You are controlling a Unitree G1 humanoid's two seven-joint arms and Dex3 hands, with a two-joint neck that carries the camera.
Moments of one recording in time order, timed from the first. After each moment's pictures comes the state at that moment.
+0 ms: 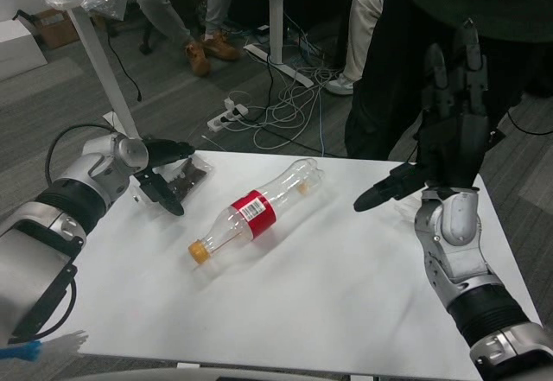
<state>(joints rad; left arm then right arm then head) -0.77 0.45 -0.31 0.83 0.61 0.17 -0.56 -0.42 -0.36 0.29 0.39 0.46 -0.84 -0.27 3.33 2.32</state>
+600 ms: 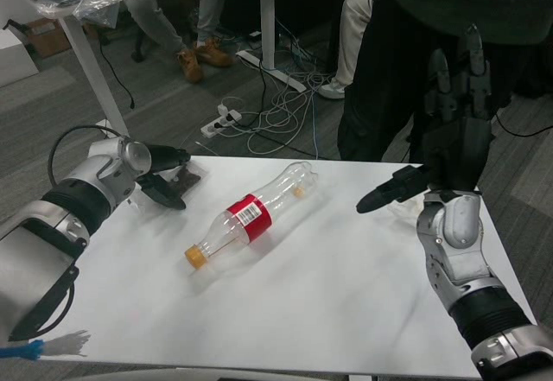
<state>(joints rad) -0.78 0.45 -0.39 0.84 0.62 0.24 -0.57 -0.42 -0.36 0.30 0.41 0.48 -0.85 -0.27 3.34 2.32</state>
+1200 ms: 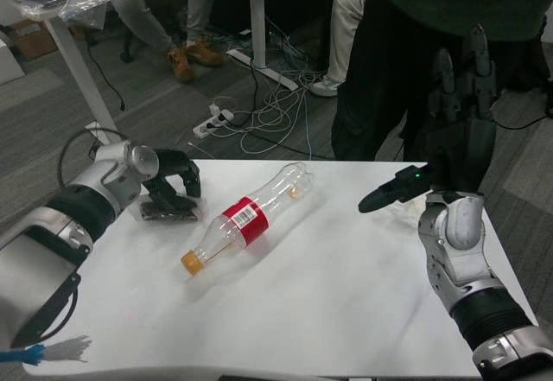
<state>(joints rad) -0.72 0.44 -0.35 0.75 0.61 0.25 -0.60 -0.42 -0.36 0.31 0.42 0.50 -0.87 -0.27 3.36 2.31</state>
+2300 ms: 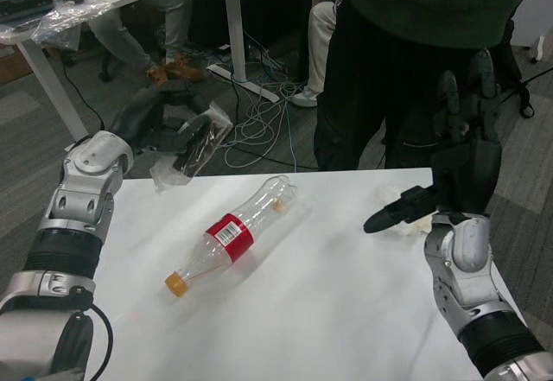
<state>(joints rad) -0.51 0.27 0.26 0.28 0.06 0.01 -0.36 -0.40 -0.37 0.32 0.41 0.51 -0.88 -0.27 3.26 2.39</state>
